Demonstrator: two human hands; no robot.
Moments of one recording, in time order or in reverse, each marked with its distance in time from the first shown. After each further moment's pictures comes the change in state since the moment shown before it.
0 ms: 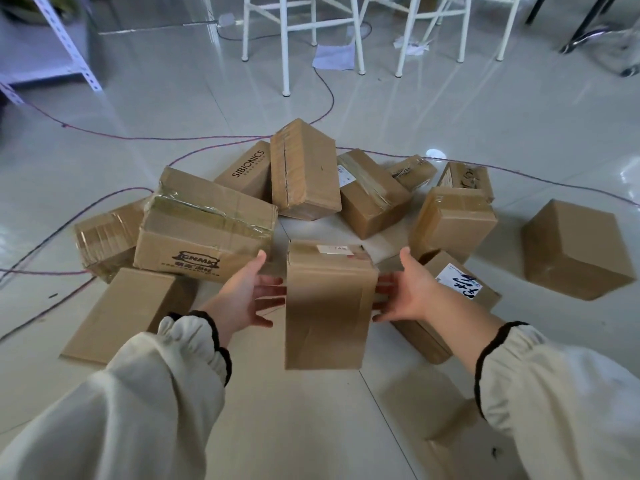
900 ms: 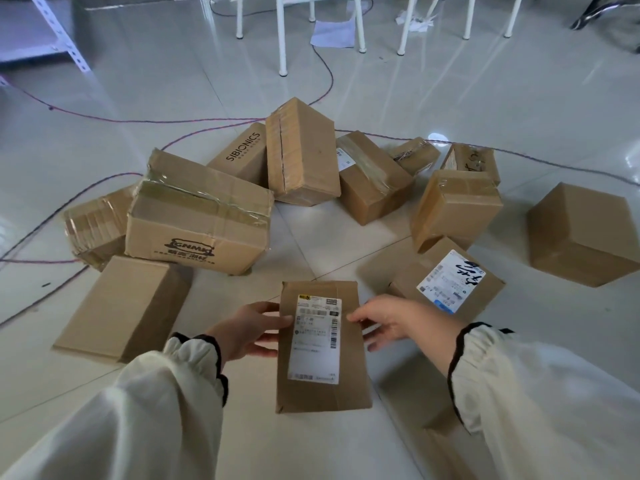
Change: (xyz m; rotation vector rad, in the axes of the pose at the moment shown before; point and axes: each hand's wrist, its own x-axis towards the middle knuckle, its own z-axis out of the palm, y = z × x) left_hand 0.009 -0.062 -0.008 0.349 -0.134 -0.071; right_hand 0.014 0.054 0.014 -0.668 0.026 0.171
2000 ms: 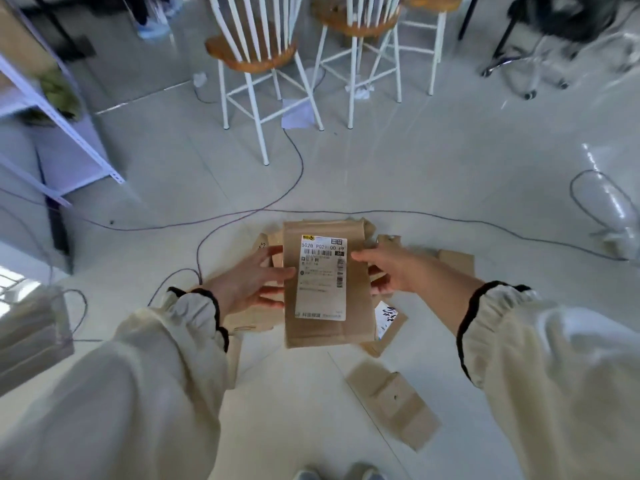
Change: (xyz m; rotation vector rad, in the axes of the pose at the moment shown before) left_hand -0.430 0.402 0.006 0.080 -0.117 0.177; right_hand -0.525 -0.229 -0.092 0.233 0.186 -0.262
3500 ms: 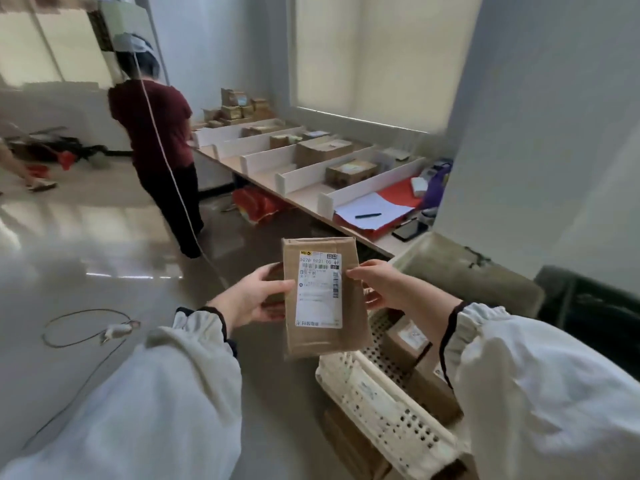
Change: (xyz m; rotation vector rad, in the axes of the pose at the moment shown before) left_hand -0.470 0.010 0.673 0.818 -1.437 0.216; right_hand -0.777 0.400 -0.137 1.007 1.478 0.092
